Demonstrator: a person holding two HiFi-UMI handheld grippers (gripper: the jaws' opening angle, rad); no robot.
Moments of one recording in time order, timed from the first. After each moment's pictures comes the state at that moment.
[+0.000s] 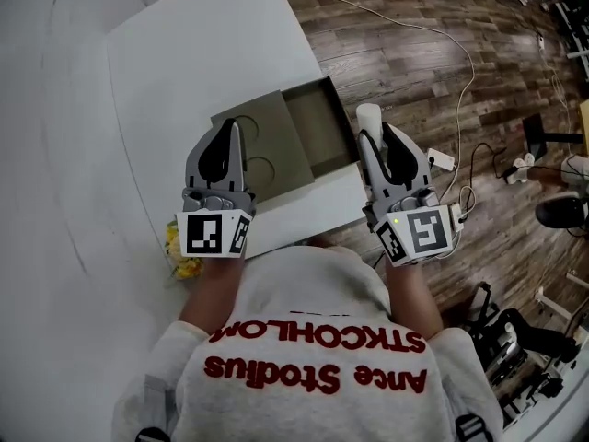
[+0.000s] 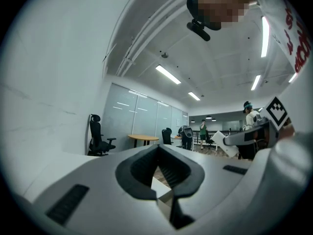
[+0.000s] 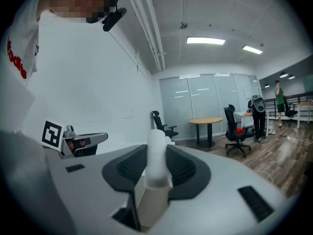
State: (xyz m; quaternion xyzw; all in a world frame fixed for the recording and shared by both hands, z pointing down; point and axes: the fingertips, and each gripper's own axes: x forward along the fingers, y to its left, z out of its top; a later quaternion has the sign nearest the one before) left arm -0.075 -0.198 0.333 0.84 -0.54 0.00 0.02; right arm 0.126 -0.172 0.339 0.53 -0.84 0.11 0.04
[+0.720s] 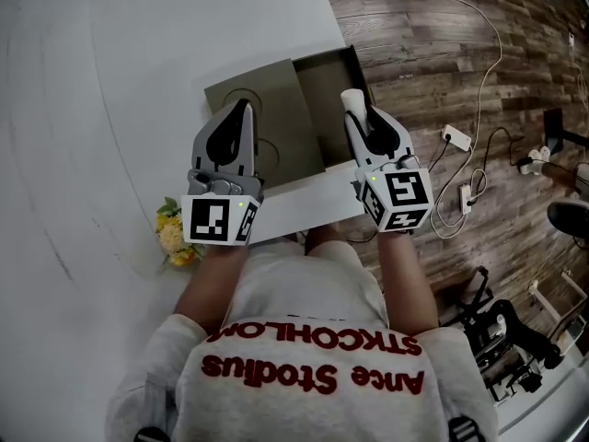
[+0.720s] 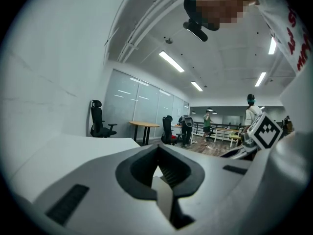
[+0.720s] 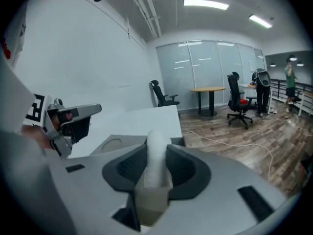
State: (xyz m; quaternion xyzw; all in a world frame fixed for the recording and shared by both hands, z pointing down) left arm -0.073 -0.209 0.407 0.84 -0.54 0.05 0.07; right arm 0.093 -0.197 0.489 0.49 -0.82 0.23 0.17
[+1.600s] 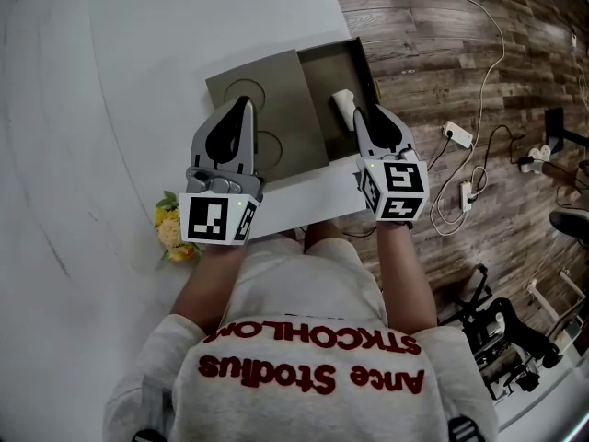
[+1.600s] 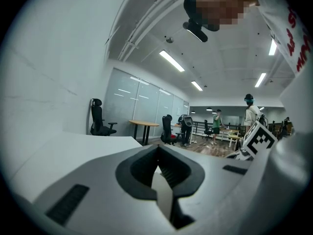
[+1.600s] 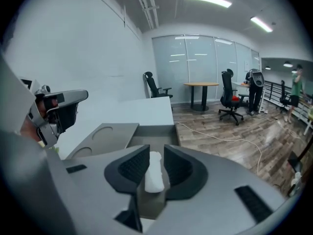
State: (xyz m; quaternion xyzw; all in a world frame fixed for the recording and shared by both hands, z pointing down) left arm -0.081 -0.199 0.417 0.84 -0.53 0.05 0.08; right arm 0.102 -0.189 0.528 0.51 -0.79 0.24 0.22
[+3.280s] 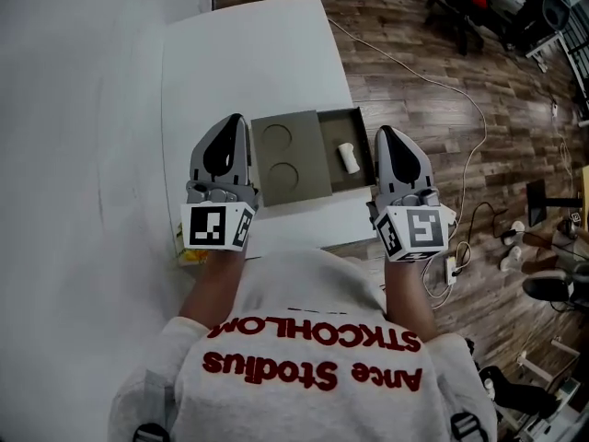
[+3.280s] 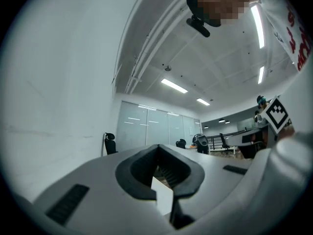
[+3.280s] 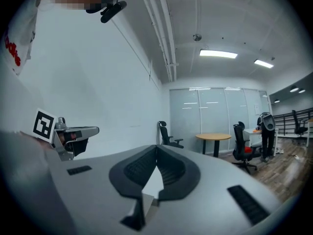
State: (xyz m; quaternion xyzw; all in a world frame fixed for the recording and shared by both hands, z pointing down) left arm -0.129 -0.178 0.275 0.79 -0.61 -0.03 -0.05; right arm 0.091 -0.191 0.294 0.51 -0.86 0.03 0.03
